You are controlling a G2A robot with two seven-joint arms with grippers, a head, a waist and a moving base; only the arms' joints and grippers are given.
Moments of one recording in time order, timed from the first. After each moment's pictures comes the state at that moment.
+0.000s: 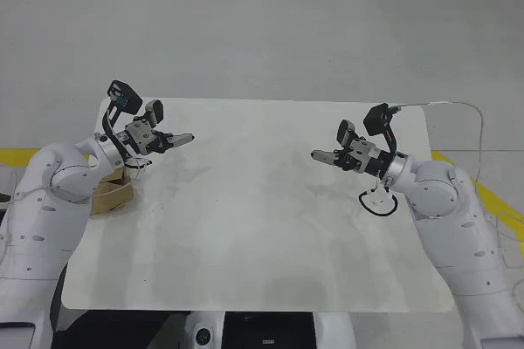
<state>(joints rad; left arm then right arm) 0.93 -0.92 -1.34 -1.38 0.69 -0.74 -0.41 -0.98 -1.11 1.28 -1.48 -0.48 -0.66 0.58</state>
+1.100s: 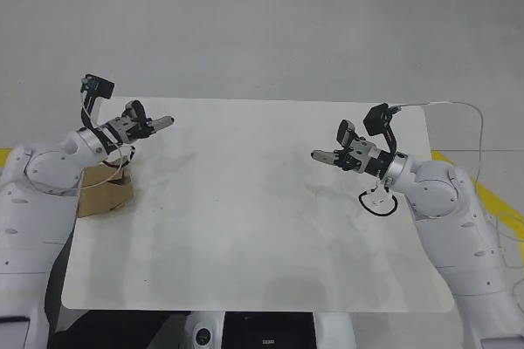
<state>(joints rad) 0.88 -0.91 -1.41 -1.27 0.31 -0.52 -0.72 -0.98 -1.11 1.28 -1.48 -0.48 -0.66 0.58</state>
